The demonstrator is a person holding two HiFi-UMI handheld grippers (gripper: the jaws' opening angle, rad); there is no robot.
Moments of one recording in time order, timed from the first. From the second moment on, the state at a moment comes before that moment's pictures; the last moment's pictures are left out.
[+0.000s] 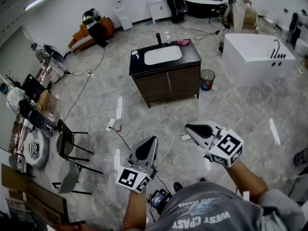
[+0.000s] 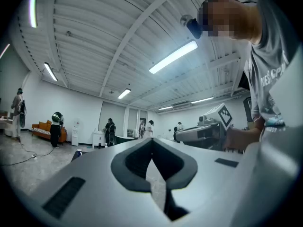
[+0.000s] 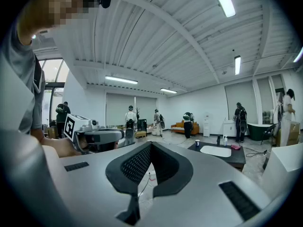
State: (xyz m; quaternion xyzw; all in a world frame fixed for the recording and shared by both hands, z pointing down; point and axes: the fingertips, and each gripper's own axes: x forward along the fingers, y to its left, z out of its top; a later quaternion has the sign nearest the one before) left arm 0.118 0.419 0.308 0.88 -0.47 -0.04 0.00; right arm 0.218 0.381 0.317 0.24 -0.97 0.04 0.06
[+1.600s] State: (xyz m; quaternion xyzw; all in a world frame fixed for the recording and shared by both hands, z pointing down) left arm 0.043 0.402 0.323 0.89 -0.44 -0.05 0.01; right arm 0.148 0.360 0.323 0.27 -0.96 0.06 0.03
